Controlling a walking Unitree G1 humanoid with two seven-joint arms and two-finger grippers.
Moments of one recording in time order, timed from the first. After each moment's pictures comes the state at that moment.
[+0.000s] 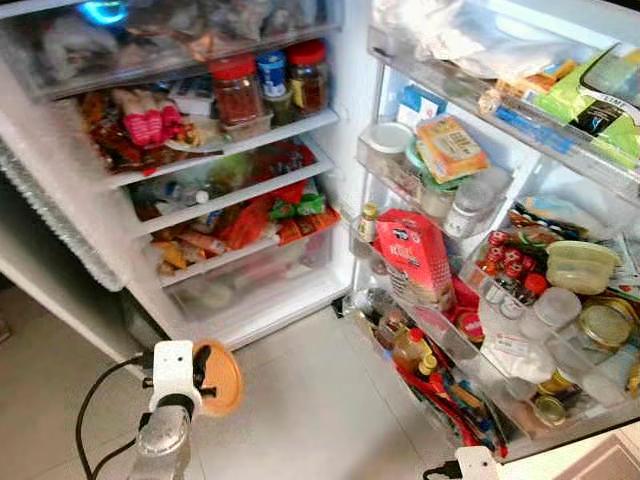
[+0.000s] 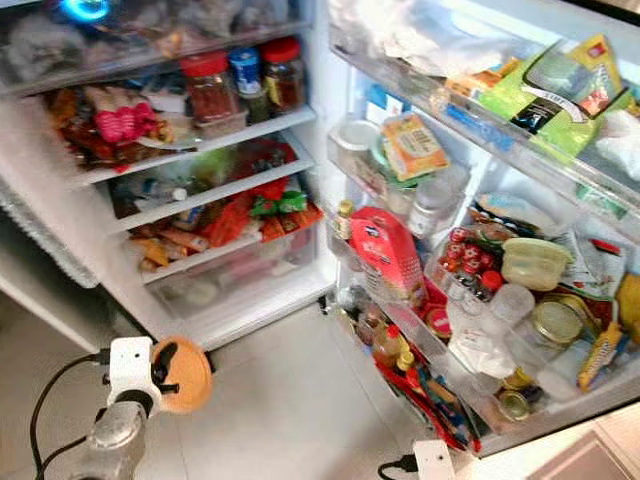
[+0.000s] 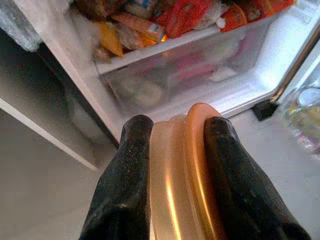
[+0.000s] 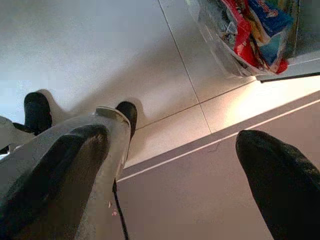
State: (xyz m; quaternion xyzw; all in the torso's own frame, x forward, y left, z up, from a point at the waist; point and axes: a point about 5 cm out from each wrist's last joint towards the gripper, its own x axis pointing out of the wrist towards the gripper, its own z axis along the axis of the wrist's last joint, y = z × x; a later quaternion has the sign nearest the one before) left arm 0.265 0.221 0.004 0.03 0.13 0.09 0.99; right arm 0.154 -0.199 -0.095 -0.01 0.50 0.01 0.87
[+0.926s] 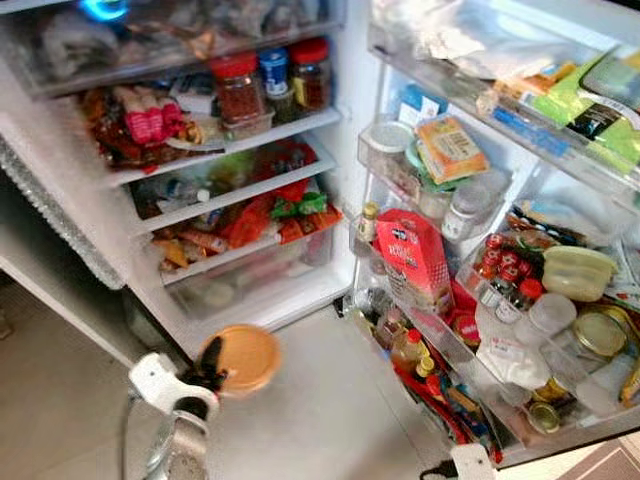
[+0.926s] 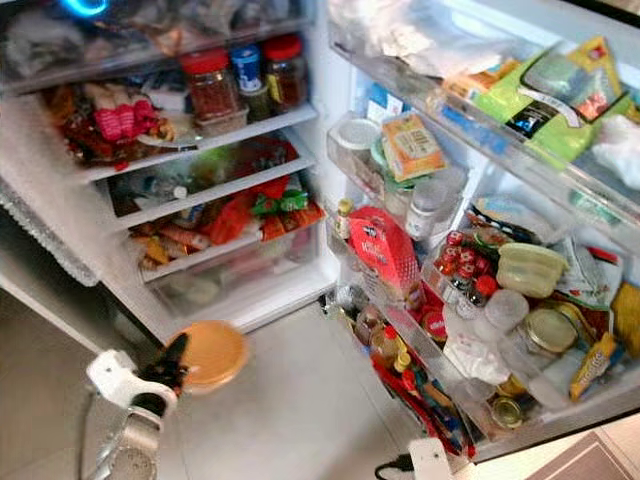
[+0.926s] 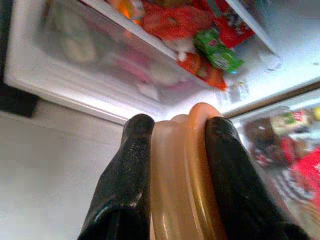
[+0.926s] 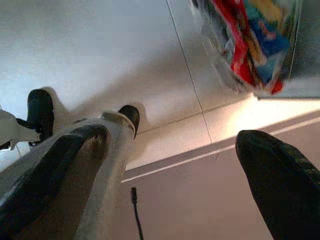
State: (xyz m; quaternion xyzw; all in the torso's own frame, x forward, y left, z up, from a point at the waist) left arm 0.262 0.203 0.009 -0.39 0.08 0.09 0.91; right arm 0.158 -0.196 -0.093 -0.04 0.49 0.04 0.87
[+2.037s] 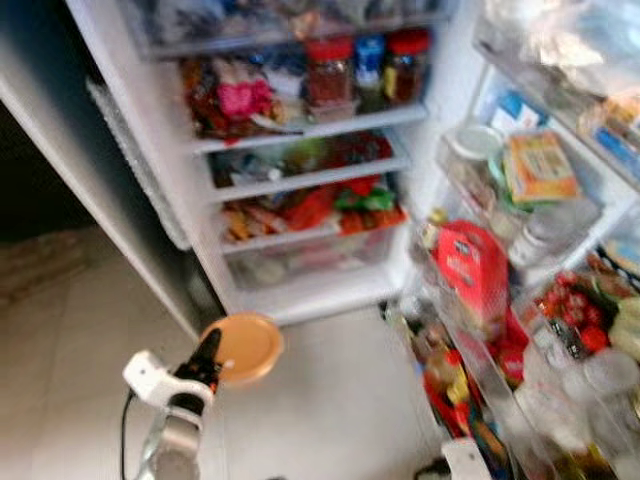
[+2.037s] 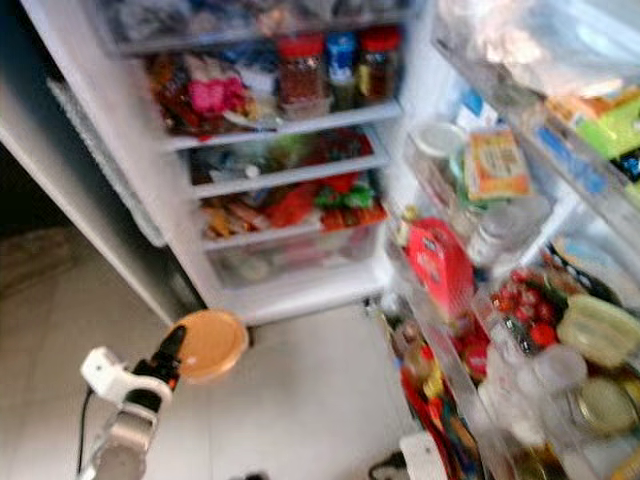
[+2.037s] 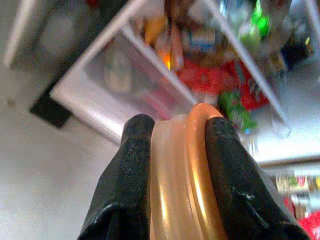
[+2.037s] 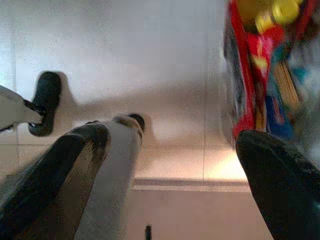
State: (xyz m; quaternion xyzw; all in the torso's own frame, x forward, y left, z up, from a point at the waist) left arm 0.263 0.210 0.023 -0.43 0.06 0.08 0.90; right arm 0.161 -0.193 -0.092 -0.06 0.49 0.06 0.87
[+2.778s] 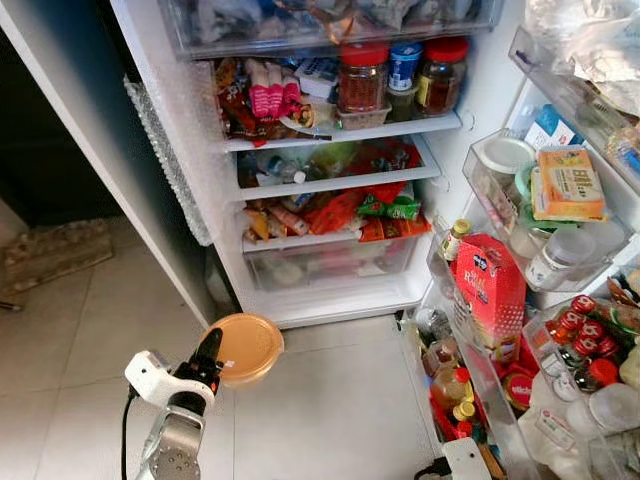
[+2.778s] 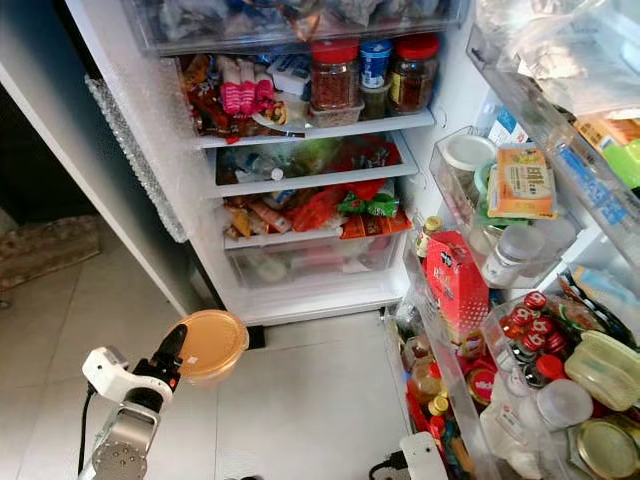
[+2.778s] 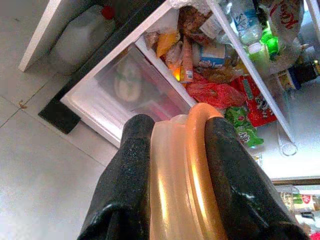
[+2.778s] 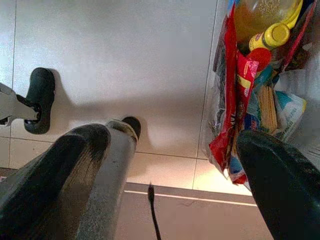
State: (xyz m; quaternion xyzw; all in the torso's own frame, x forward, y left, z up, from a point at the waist) left arm 0.264 0.208 0.023 -0.43 0.07 0.08 0.90; right arm 0.163 -0.195 -0.091 -0.07 0.48 0.07 0.87
